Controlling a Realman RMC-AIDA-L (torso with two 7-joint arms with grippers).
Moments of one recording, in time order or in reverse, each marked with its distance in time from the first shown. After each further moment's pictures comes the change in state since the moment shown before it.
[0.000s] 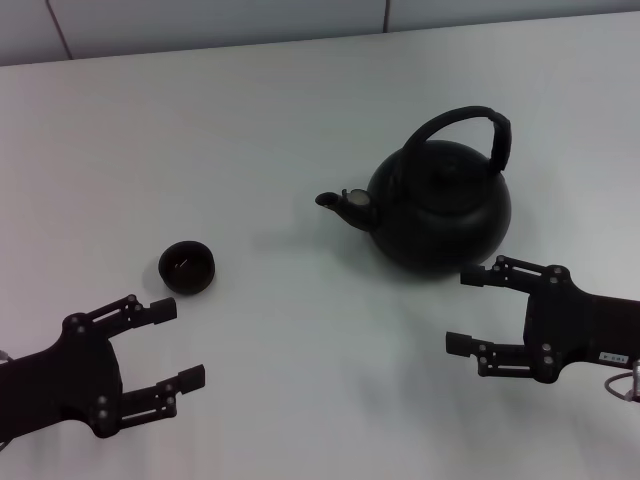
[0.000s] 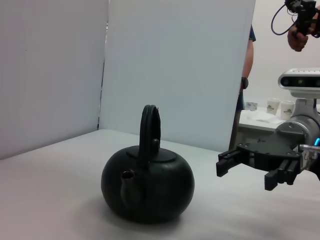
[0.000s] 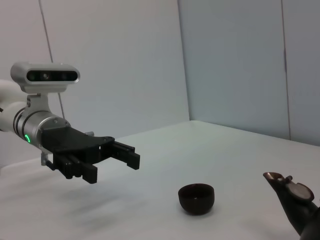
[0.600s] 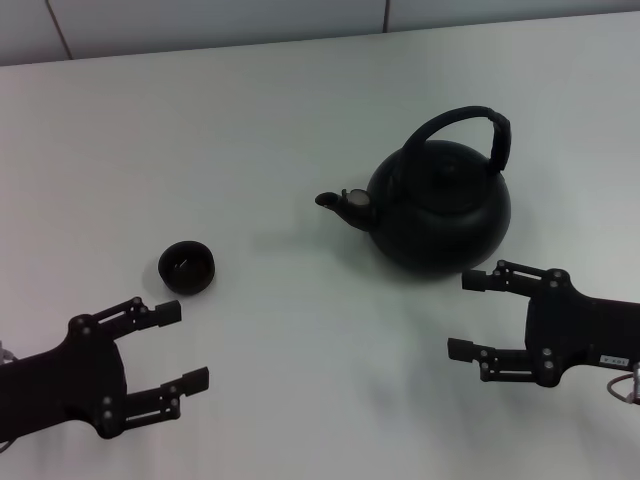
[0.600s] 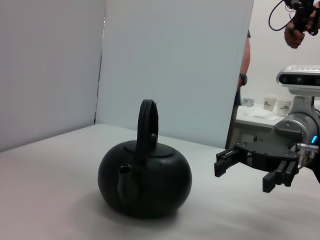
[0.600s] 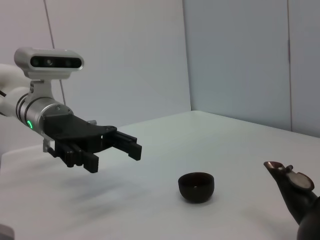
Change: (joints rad) left arm -0.007 0.000 0.021 0.000 0.000 -0.014 -0.018; right arm 0.002 -0.002 0.001 -0.011 -0.027 0.012 -0.010
